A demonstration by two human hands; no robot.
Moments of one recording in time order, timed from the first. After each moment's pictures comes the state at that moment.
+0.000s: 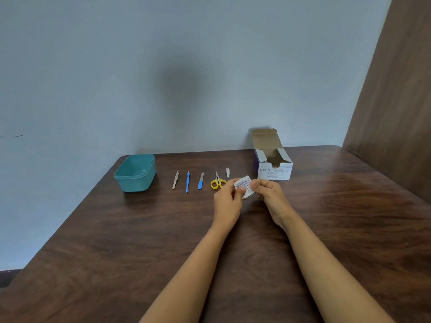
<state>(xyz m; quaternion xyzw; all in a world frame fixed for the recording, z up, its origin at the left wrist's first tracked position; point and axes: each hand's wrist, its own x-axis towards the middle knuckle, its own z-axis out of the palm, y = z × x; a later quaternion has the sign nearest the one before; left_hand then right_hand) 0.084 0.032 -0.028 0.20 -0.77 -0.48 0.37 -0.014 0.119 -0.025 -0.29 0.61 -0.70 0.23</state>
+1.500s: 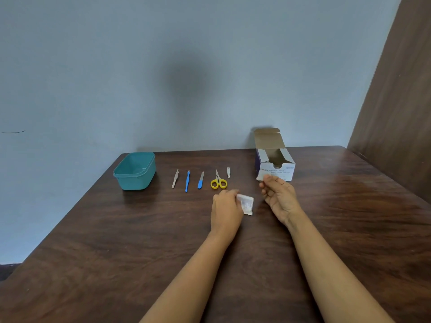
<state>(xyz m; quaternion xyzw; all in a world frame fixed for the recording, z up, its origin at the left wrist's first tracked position) 0.086 0.034 -0.039 0.29 -0.87 -0.29 0.28 -0.030 0.123 -0.021 -0.11 0.44 -0.84 0.29</state>
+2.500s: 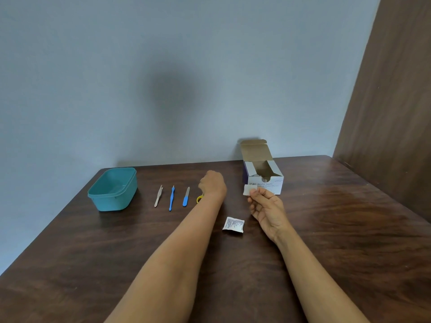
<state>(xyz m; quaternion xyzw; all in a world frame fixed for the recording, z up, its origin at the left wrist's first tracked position) -0.024 -0.043 0.001 0.42 -0.89 -0.14 0.11 -0.036 0.115 -0.023 -0.11 0.43 -0.85 0.29</state>
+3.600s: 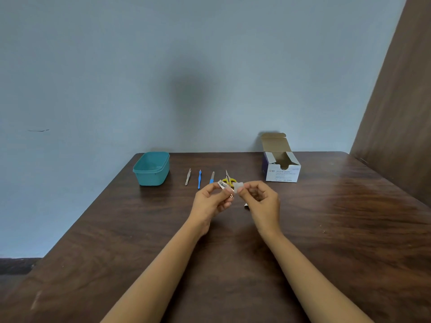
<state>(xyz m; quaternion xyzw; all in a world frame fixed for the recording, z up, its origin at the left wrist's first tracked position) 0.163 0.007 -0.007 0.20 -0.54 -0.77 0.28 0.074 0.111 -0.017 -0.32 0.62 -0.71 0.01</state>
